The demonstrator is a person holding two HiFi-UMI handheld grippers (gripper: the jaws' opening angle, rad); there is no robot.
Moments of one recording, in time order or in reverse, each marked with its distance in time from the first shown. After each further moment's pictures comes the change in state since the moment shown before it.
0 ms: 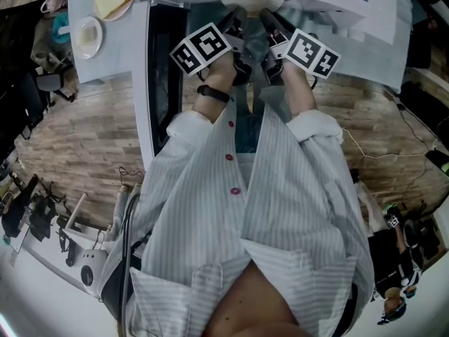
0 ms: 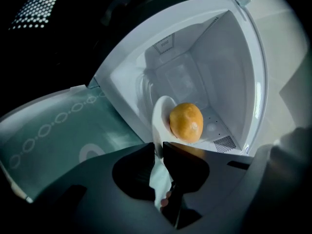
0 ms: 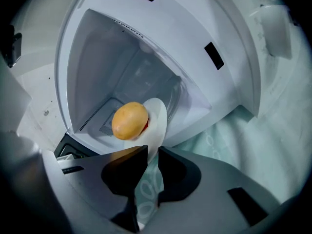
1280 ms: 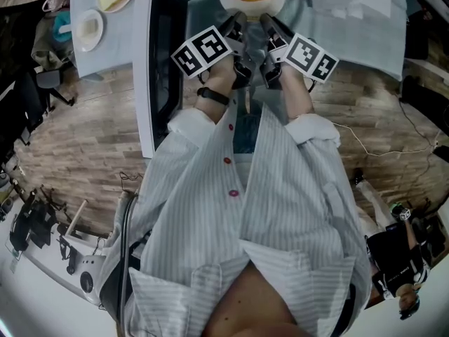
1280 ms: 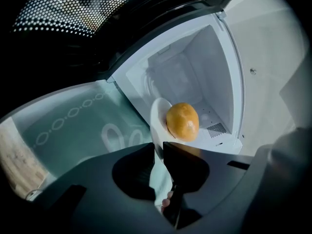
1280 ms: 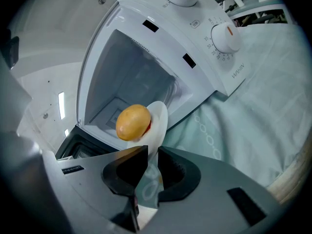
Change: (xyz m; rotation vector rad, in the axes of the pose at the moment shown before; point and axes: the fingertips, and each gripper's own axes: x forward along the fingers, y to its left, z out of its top) left arm -0.042 0.014 -0.030 0.028 0.028 -0.009; right arm -0.032 0.007 -0.045 0.032 -0.042 -0.016
